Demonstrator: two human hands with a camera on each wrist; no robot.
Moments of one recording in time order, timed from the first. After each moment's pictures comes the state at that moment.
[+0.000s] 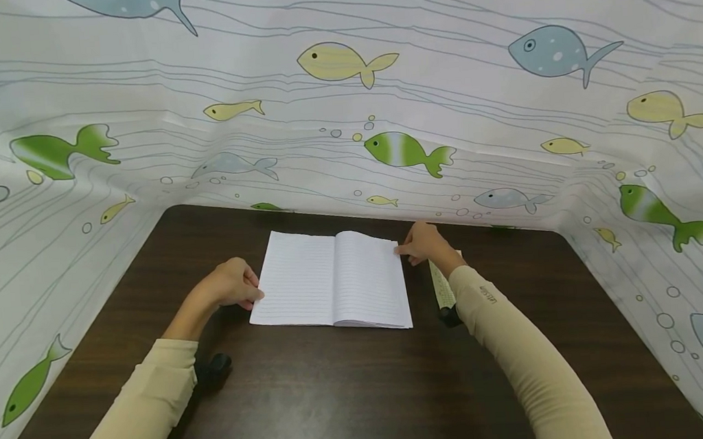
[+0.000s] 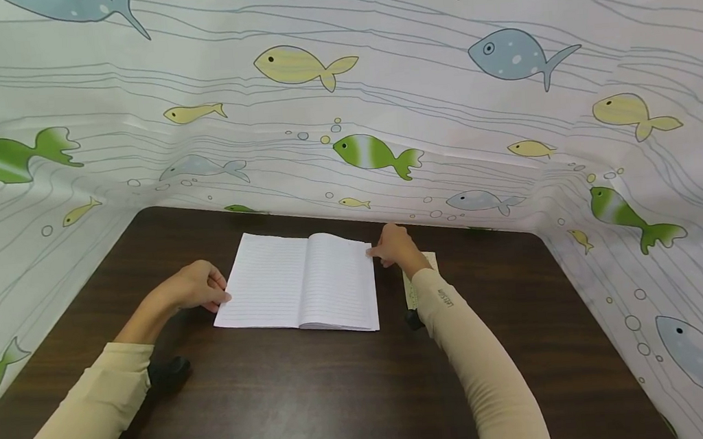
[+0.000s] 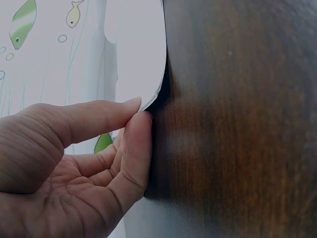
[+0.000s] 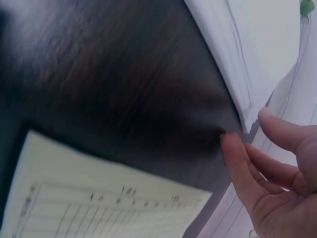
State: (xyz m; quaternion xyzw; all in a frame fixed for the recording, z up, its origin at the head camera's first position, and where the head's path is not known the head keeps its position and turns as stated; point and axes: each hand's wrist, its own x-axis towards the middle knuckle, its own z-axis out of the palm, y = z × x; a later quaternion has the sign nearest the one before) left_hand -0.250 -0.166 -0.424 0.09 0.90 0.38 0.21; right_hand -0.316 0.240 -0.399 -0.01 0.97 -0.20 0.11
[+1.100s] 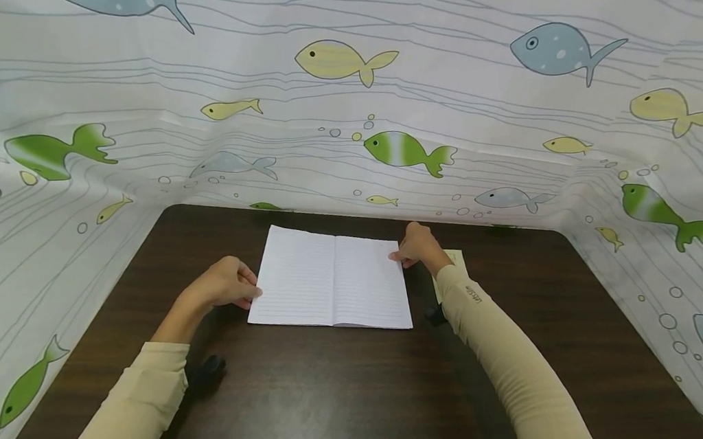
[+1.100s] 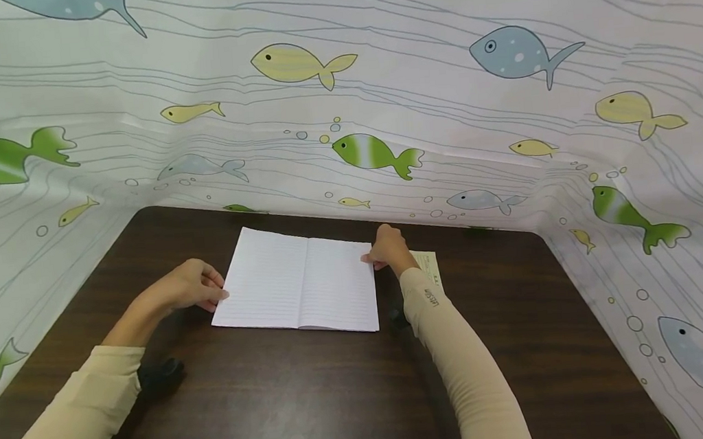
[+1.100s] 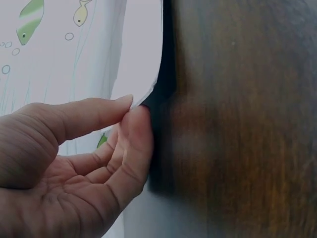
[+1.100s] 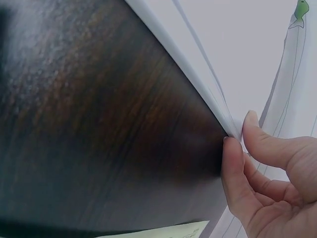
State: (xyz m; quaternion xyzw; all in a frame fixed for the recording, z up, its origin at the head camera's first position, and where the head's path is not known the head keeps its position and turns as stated) left_hand -0.249 -0.171 -0.421 0.09 0.87 0.43 0.20; right_hand -0.326 0.223 -0.410 0.08 0.96 -0.24 0.12
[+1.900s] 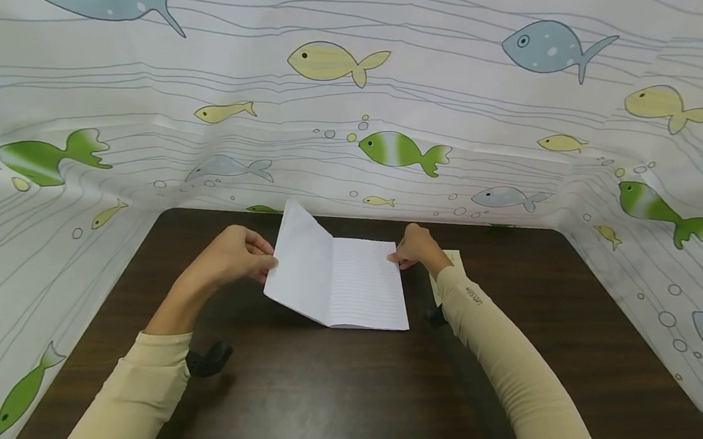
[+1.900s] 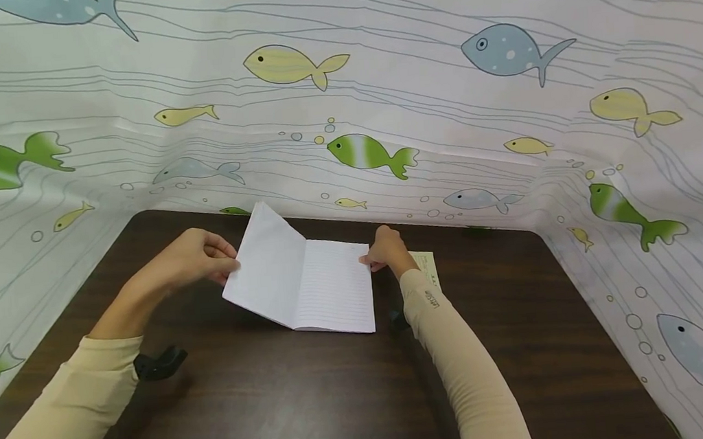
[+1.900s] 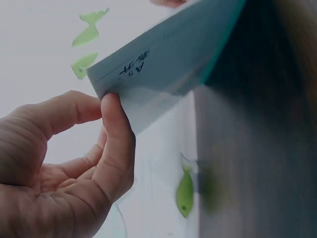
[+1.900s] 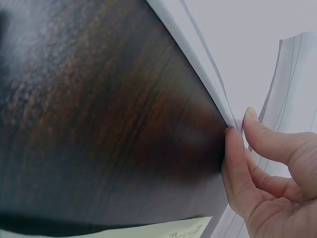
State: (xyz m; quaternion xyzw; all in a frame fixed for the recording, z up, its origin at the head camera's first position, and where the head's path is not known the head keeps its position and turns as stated) left_hand -0.247 -0.140 -0.360 0.12 0.84 0.50 0.16; right_hand -0.324 0.228 -0.409 0.08 0.95 -0.25 0.13
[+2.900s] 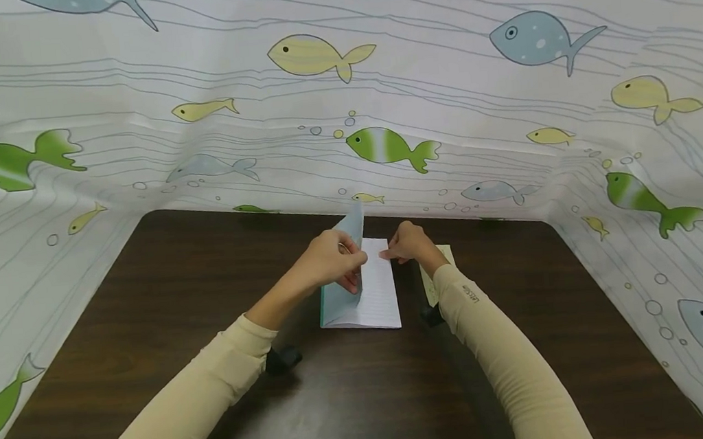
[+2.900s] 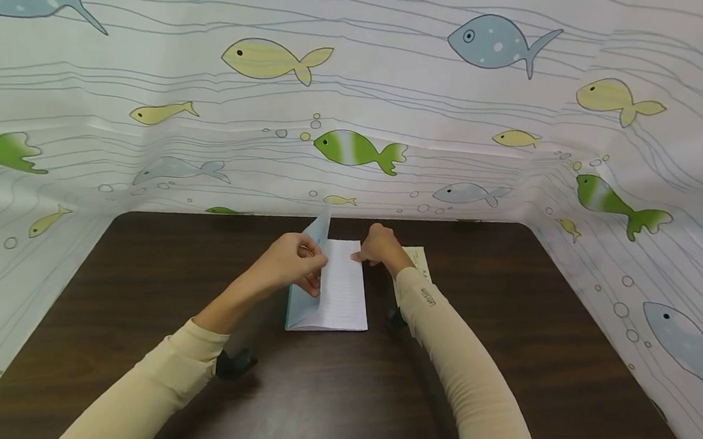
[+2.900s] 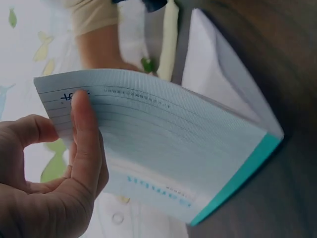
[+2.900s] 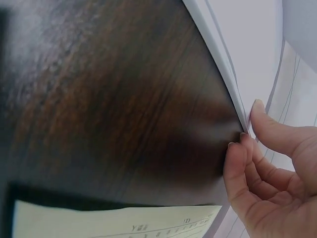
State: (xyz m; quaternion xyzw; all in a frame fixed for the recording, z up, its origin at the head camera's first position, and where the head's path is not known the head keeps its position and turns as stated) left_hand -0.243 0.006 -0.368 0.17 0.78 0.57 0.19; right_hand -0.320 0.236 -0.411 0.04 0.97 -0.23 0.10
